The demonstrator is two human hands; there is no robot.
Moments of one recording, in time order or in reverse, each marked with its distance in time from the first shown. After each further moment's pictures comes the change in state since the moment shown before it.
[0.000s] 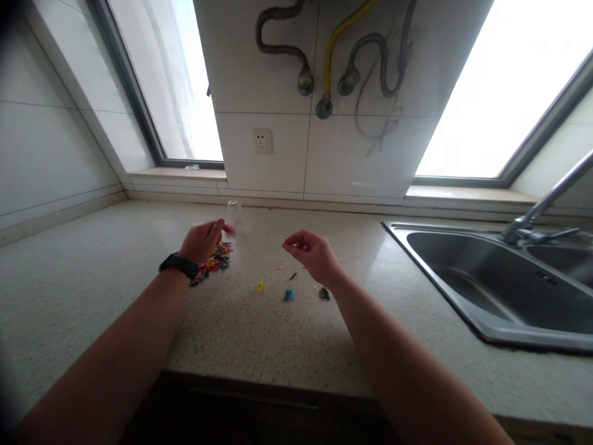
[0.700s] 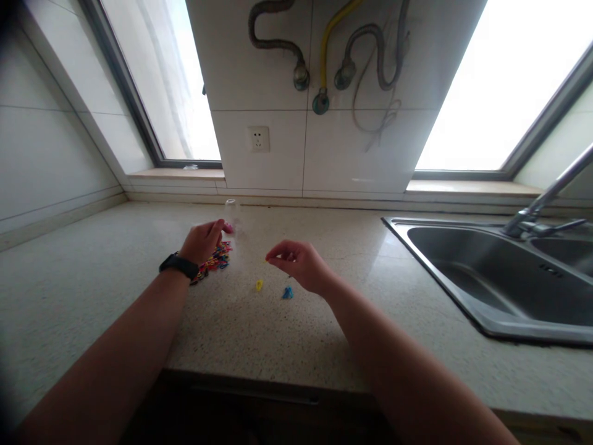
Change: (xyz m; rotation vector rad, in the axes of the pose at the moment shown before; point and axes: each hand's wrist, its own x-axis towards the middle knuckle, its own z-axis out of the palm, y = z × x) left_hand 0.000 -0.006 0.007 0.001 0.000 0.030; right_hand -0.014 -0.010 0.016 -0.085 -0.206 -0.075
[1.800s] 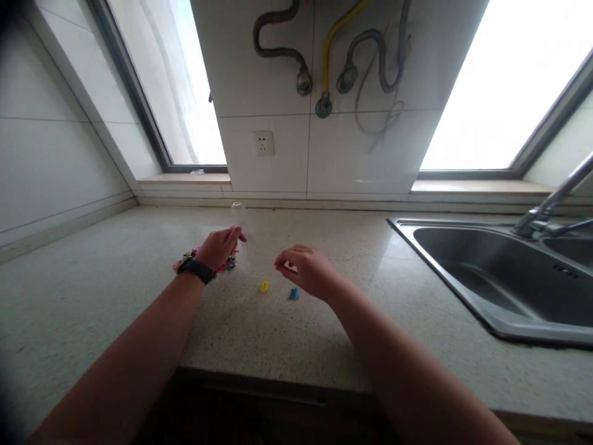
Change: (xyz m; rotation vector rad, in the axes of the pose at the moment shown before) left_hand -0.004 0.014 0.008 -0.051 -0.131 0.068; right_hand -0.004 -0.004 -0.005 -0.544 -0.090 -0.292
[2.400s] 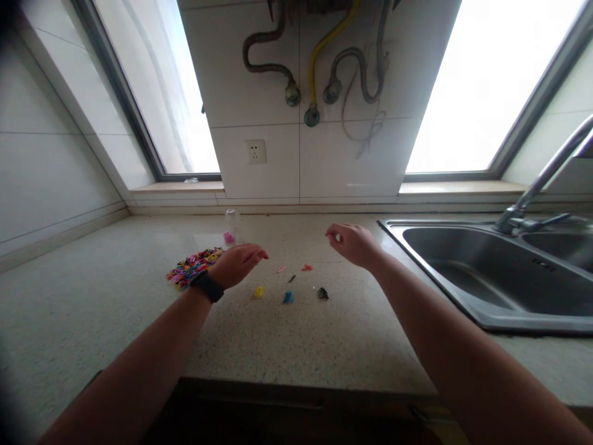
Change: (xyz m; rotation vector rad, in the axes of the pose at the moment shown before) left_hand -0.011 0.061 0.018 -0.027 -0.225 0.351; right_hand -0.034 0.101 -0.080 -0.376 0.157 0.279
